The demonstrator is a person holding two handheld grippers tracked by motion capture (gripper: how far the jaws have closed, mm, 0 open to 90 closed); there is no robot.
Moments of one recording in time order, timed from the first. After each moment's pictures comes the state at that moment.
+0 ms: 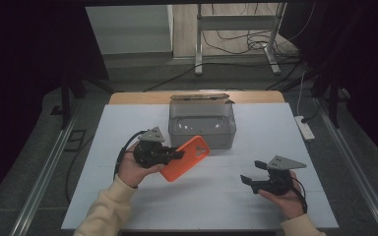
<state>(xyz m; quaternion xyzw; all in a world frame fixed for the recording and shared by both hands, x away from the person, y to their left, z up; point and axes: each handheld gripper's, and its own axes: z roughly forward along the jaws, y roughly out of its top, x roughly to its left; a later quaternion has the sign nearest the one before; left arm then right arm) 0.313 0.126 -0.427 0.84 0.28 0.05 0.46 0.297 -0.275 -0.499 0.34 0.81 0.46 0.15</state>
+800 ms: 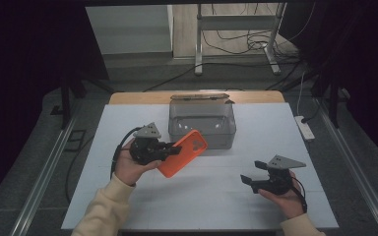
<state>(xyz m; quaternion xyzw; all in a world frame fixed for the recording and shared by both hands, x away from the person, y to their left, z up) 0.314 0.135 -0.413 0.83 0.30 0.07 0.46 0.299 -0.275 -0.501 0.35 0.81 0.46 0.14</state>
